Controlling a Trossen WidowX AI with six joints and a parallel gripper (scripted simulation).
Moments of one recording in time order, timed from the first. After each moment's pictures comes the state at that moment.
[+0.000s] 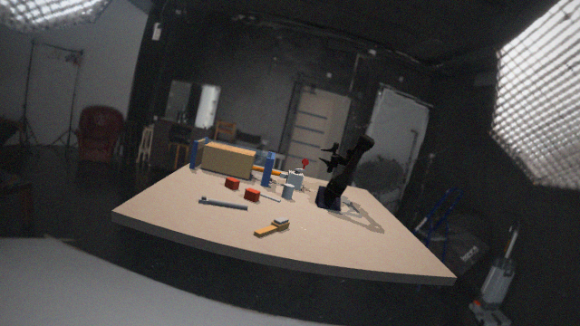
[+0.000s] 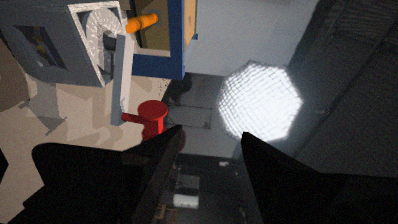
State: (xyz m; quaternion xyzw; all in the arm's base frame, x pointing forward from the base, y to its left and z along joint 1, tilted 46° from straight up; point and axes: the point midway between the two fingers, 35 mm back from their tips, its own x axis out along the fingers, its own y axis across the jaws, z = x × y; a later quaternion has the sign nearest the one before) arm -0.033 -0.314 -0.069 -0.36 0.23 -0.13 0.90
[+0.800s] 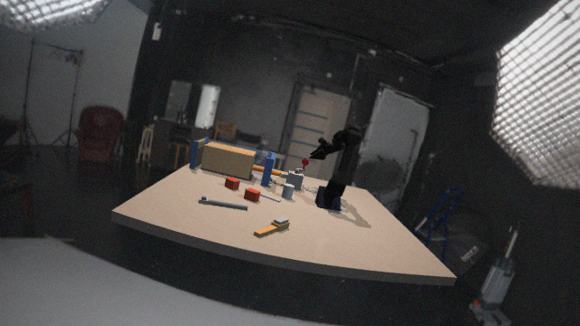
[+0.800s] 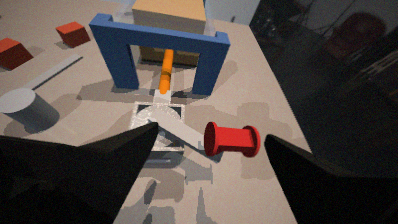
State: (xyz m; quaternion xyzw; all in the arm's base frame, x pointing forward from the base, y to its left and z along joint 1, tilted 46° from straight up) arm 0.019 -0.341 -0.104 0.35 0.31 -0.06 0.88
